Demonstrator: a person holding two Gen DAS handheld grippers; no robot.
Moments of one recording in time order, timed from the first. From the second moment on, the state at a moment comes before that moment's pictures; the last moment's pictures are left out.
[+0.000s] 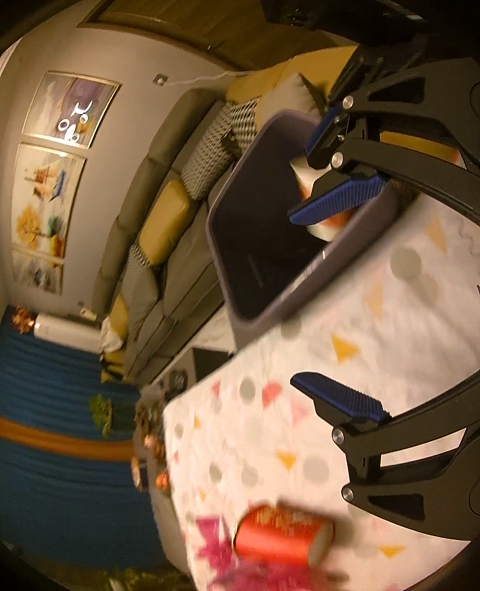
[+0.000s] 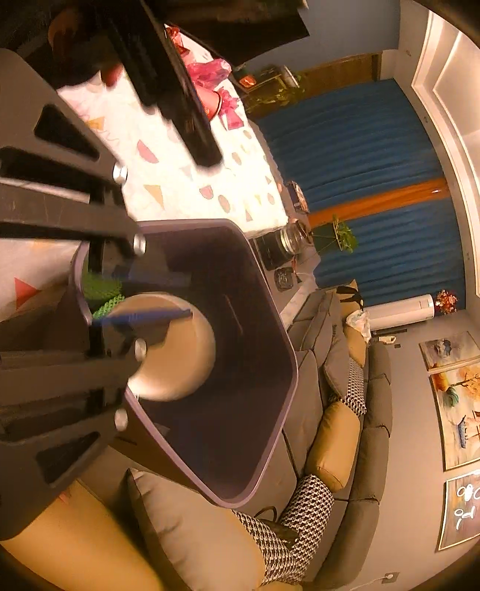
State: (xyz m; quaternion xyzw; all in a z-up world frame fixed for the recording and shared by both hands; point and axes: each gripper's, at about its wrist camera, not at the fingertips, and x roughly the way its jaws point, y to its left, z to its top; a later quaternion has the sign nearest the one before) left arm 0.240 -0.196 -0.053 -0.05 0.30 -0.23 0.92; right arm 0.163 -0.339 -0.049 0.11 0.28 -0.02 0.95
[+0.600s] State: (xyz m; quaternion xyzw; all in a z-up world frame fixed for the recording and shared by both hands) left arm 0.178 -0.022 -0.034 -0.05 0.26 -0.02 0.97; right arm 0.125 -0.289 -0.027 0.09 0.23 0.00 0.97
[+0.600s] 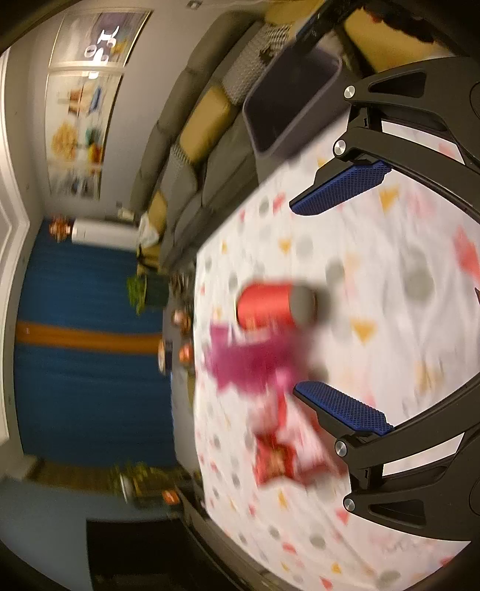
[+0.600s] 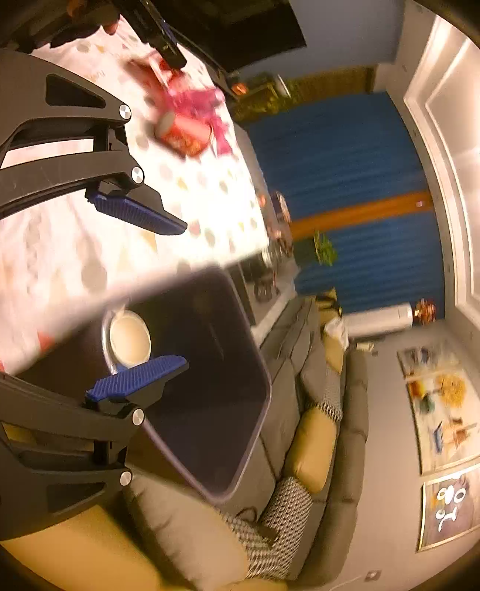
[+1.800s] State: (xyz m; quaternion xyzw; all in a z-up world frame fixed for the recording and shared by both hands) left arm 0.232 0.126 -0.089 -0.14 0.34 0.03 0.93; right arm 0.223 -0.088 -0.055 0.02 0.29 0.13 0.95
